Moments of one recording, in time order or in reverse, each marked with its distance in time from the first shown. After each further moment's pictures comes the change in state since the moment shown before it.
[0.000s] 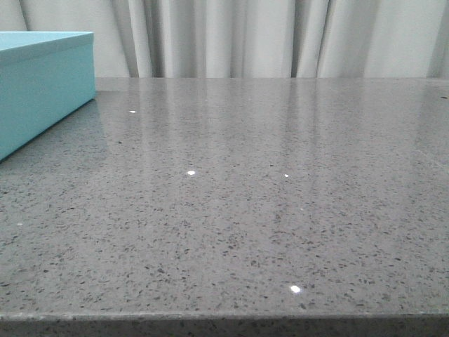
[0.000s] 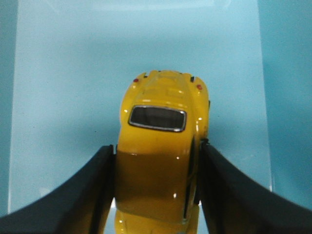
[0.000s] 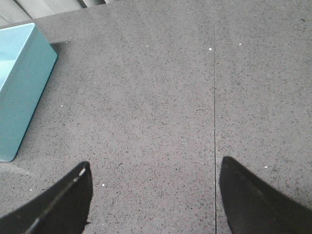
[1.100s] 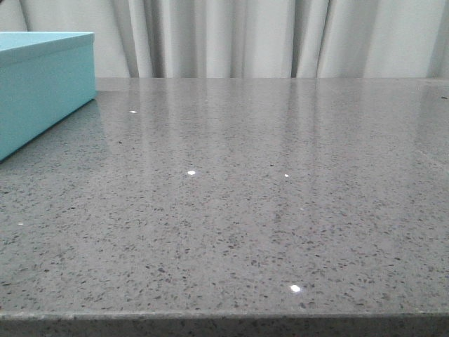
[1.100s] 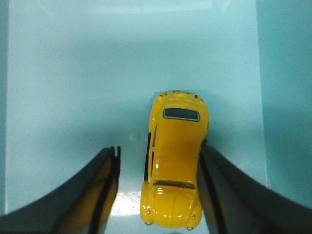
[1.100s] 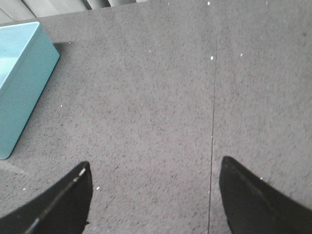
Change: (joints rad) left arm 0.000 -0.018 0.001 -0.008 -0.029 0.016; right arm 0.000 -0.008 0.002 -0.007 -0.029 -0.069
